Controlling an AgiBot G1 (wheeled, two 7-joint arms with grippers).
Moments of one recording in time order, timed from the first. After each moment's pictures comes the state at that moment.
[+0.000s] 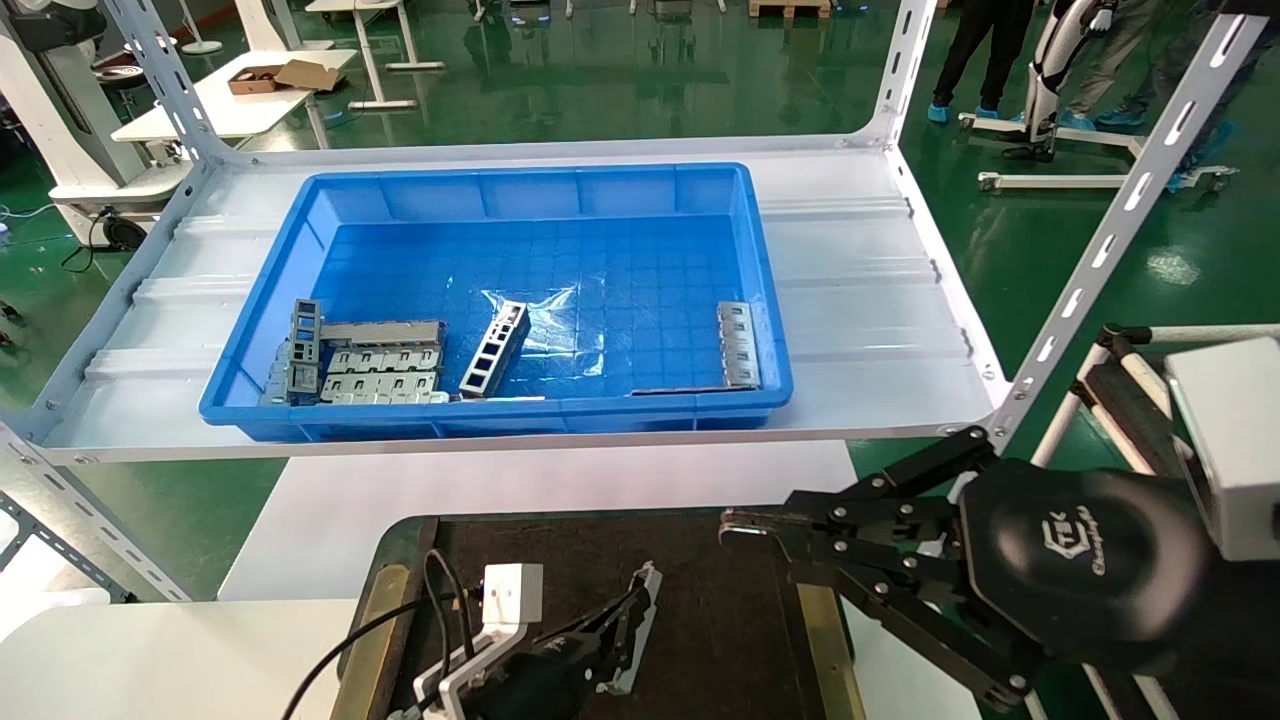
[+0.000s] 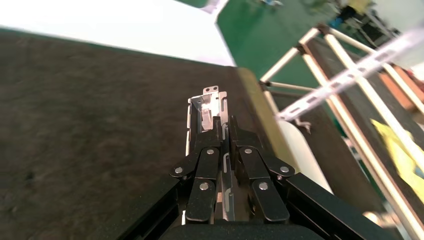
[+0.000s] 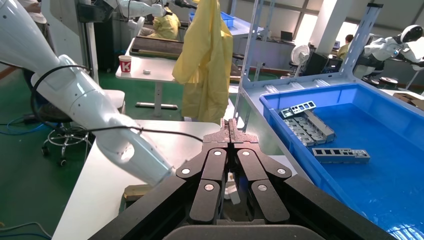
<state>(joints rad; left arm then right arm) -0.78 1.05 1.02 -1.33 0.48 -0.08 -0.23 1.08 -0.61 -0.29 1.28 -0.72 -1.49 0.18</state>
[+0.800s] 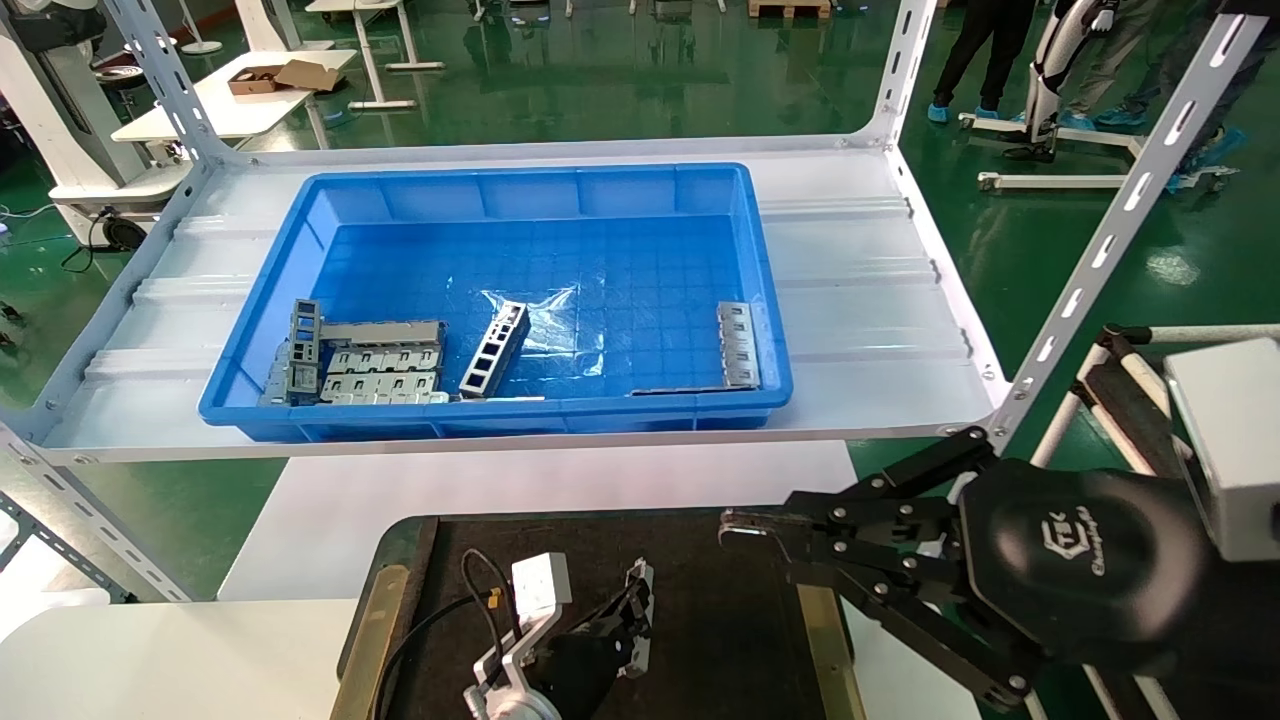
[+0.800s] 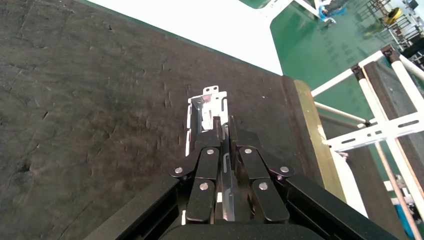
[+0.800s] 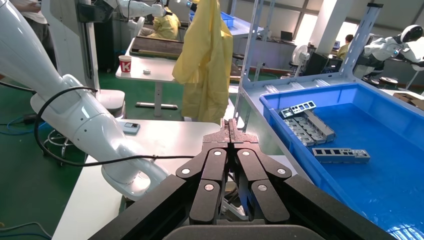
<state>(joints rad) -0.82 1.28 1.00 -1.11 0.47 -0.28 -0.25 1.08 -0.60 -0.30 1.28 -0.72 -1.49 0.18</state>
